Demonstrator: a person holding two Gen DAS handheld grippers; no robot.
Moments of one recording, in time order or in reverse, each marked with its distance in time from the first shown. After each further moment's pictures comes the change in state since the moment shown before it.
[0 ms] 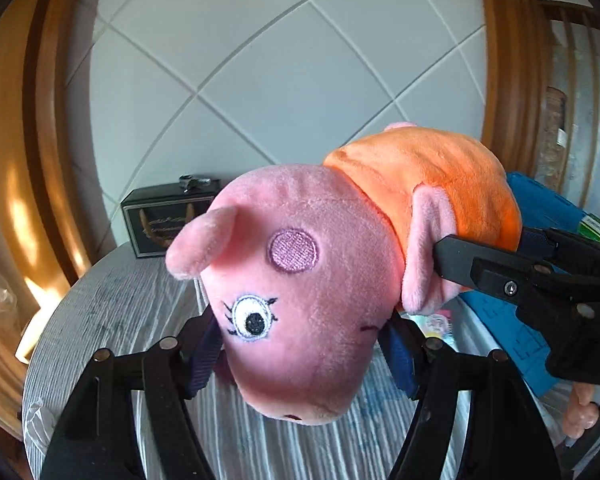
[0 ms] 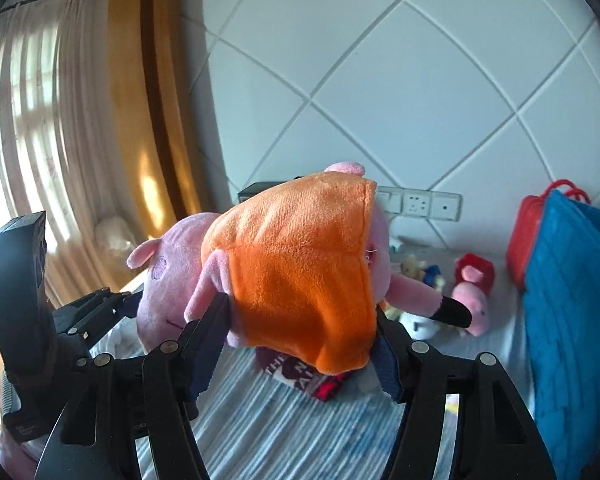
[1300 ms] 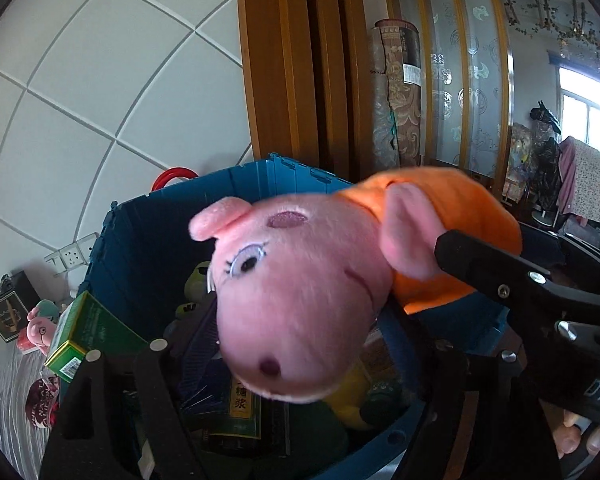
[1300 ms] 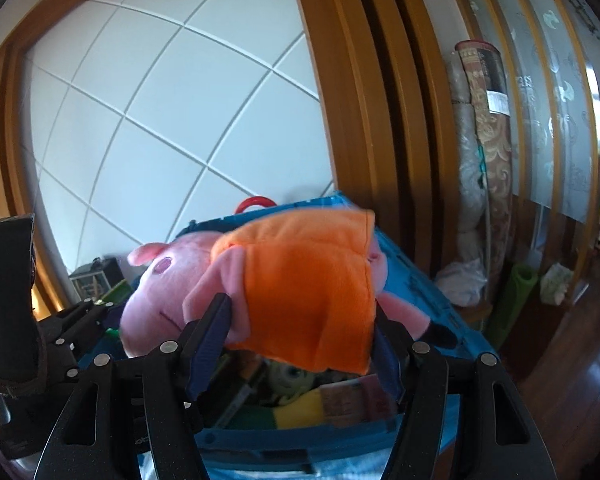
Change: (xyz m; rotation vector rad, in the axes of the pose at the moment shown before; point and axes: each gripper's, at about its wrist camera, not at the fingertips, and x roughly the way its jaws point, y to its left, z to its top) left arm 0.032 -0.629 0.048 0.275 0.032 -0.257; right arm -0.379 -0.427 -0.119 0.278 -0.195 -0.451
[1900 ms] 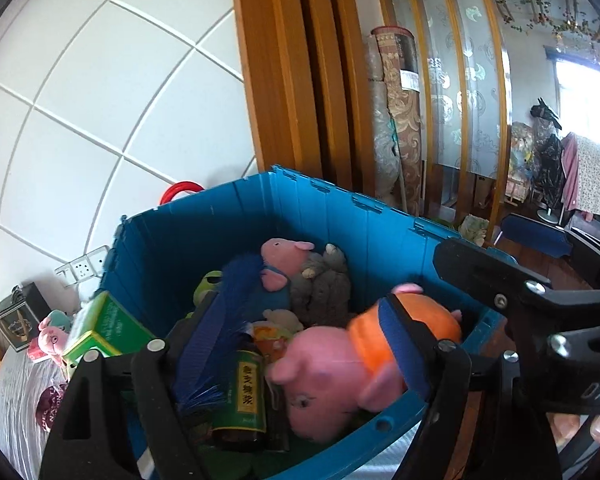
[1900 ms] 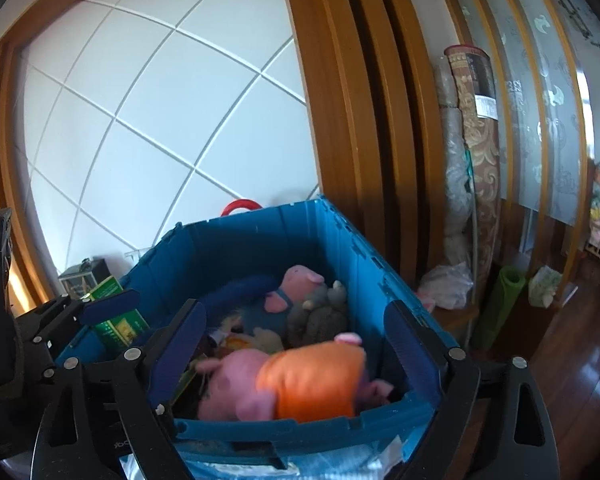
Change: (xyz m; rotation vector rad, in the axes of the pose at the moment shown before) left arm -0.036 0.018 -0.014 0.019 -0.047 0.035; right arm -0.010 -0.011 0.000 -0.007 -0.017 -0.025
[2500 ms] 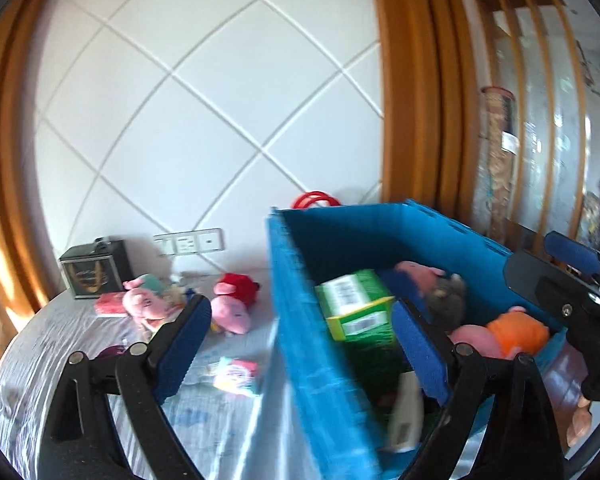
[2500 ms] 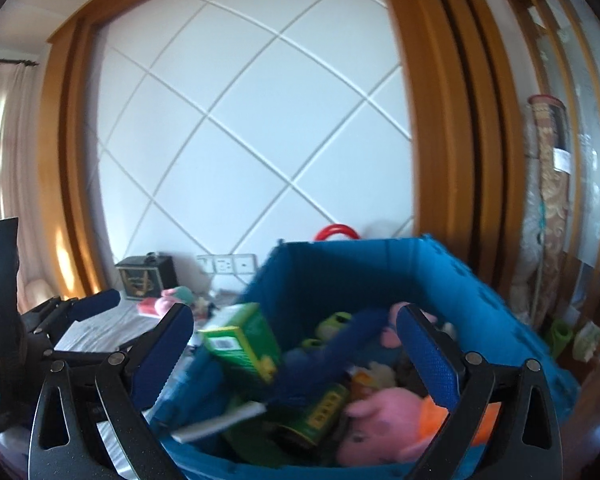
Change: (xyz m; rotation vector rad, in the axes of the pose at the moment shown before) left arm -0.101 0.186 -0.051 -0.238 -0.102 0.254; right arm 0.000 0.158 0.012 -0.158 -0.071 0.207
